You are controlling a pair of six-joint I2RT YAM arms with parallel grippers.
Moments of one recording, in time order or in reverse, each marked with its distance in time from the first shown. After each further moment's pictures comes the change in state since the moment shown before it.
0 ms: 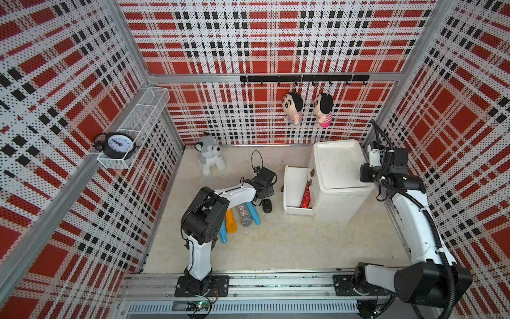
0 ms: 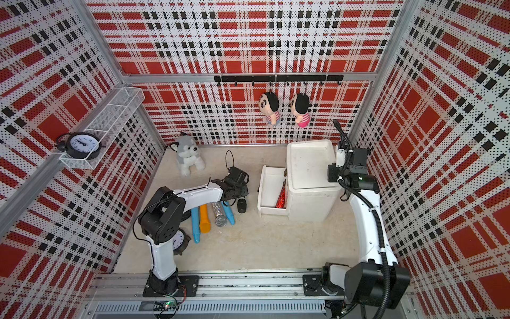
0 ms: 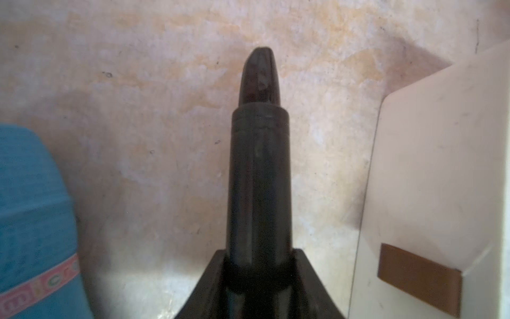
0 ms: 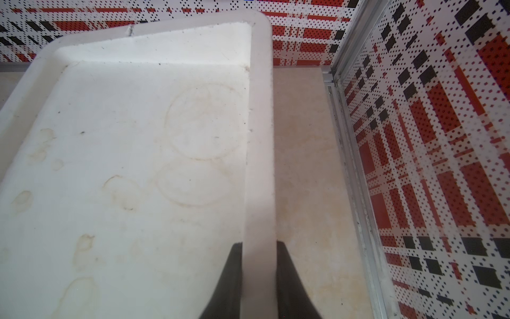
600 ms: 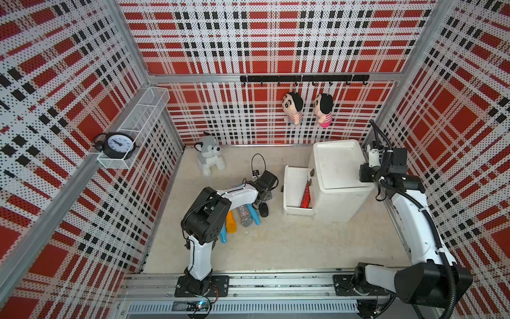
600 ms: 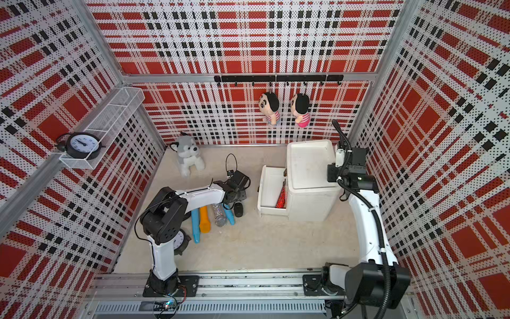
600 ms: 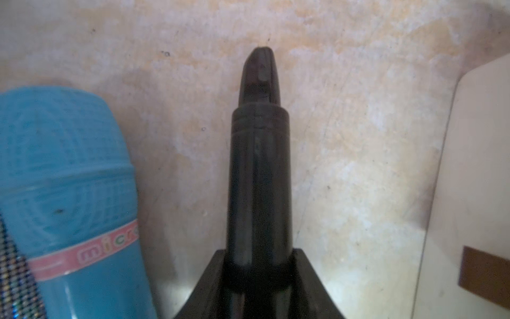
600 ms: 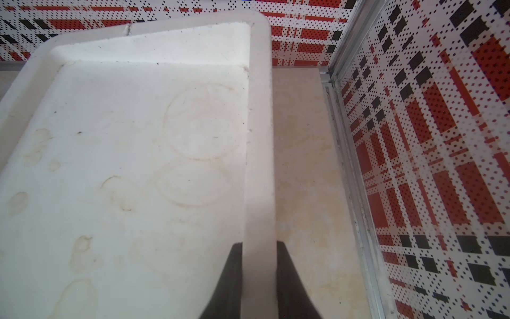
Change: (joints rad) left arm -0.029 0.006 -0.014 -0.098 -0.121 -0.032; right arm 0.016 0.000 0.000 0.001 0.026 0.004
